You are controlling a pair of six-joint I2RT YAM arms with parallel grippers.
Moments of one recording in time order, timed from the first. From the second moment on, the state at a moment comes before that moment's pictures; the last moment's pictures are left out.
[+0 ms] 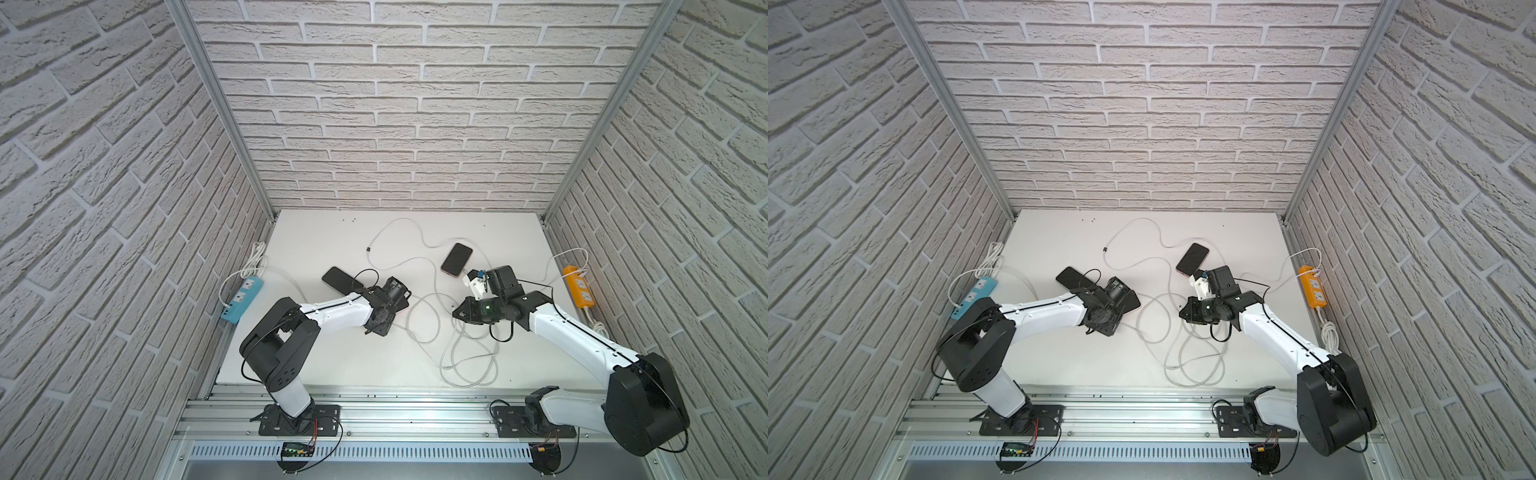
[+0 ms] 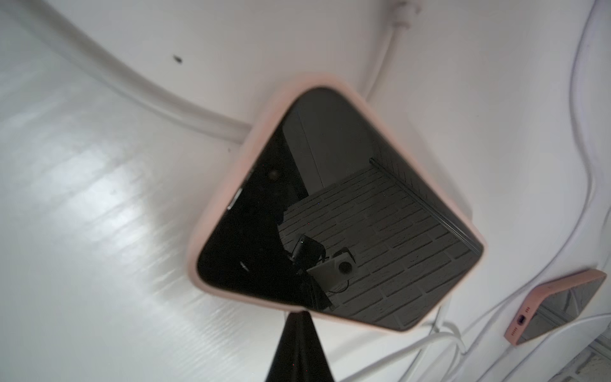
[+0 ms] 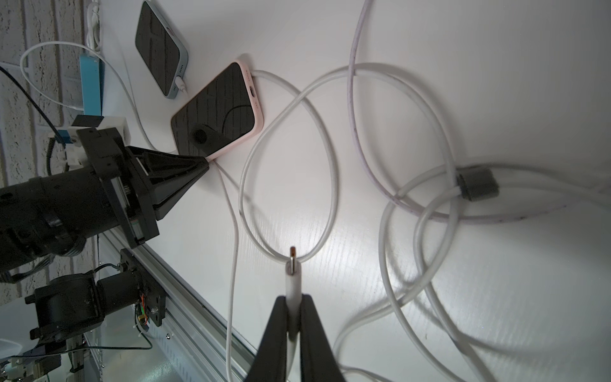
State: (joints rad) left arm -0.67 1.67 0.95 -0.50 -0.12 -1.80; right arm 0.39 1.27 0.78 -0.51 -0.48 0.44
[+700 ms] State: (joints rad) left arm -0.35 1.85 1.24 -0.76 -0.05 -1.37; right arm 0.39 1.27 0.78 -0.53 -0.48 0.44
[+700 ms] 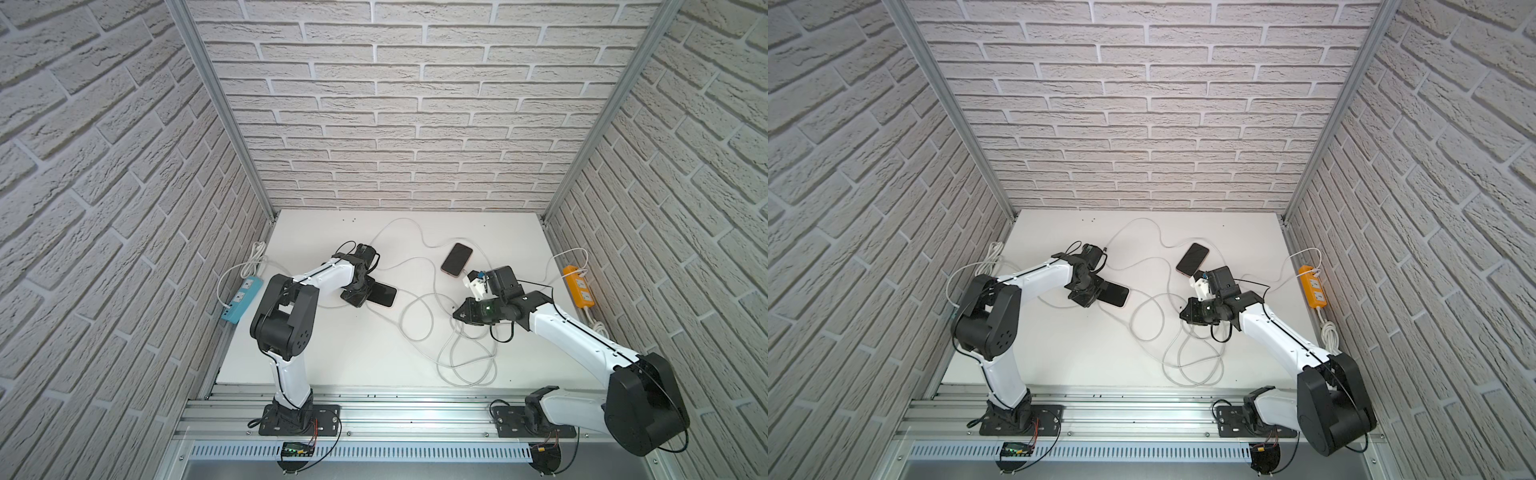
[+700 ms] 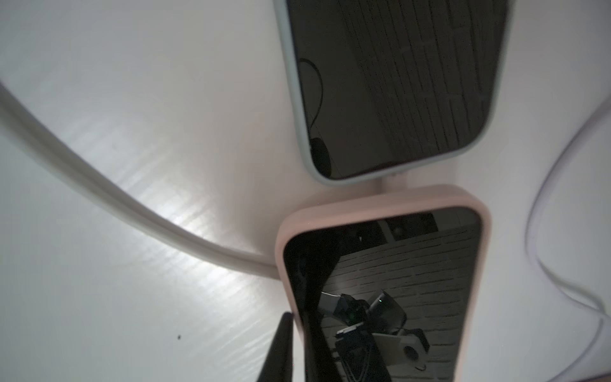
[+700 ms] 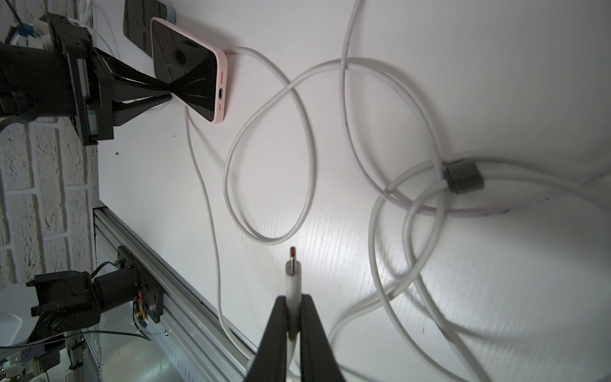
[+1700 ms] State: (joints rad) left arm -0.50 2.01 1.52 -0.97 -0.20 -1.58; right arm 0.39 1.27 0.77 -0.53 -0.48 0.44
